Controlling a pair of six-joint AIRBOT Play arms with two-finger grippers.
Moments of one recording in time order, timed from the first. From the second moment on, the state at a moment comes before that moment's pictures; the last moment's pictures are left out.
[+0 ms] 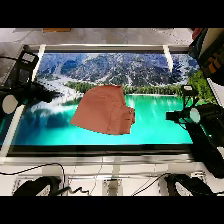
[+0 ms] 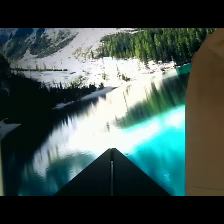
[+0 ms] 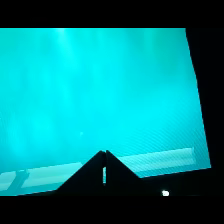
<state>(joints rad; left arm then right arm) -0.15 -0.94 1.14 1.77 -0.92 -1.37 0.10 -0.96 0.87 -1.78 1.13 1.83</state>
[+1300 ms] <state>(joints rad) -0.15 -0.94 1.14 1.74 -0.93 -1.38 0.10 -0.96 0.86 -1.46 1.12 1.53</state>
